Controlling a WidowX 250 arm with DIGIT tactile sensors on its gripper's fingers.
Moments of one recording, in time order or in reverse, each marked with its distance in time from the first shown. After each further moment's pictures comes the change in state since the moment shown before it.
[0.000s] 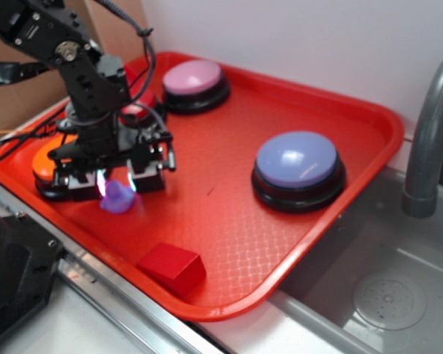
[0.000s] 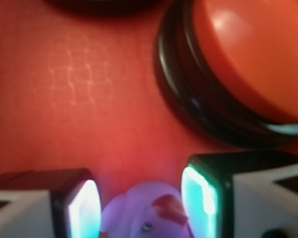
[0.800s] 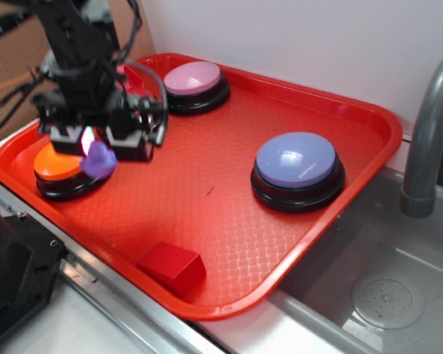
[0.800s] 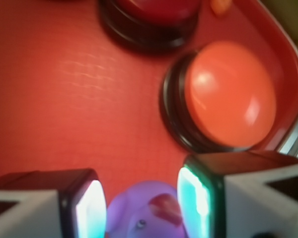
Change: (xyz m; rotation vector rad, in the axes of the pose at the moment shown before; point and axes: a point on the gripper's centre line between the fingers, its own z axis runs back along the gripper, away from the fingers) arm 0.008 -0.011 0.074 -0.032 -0.066 -0.371
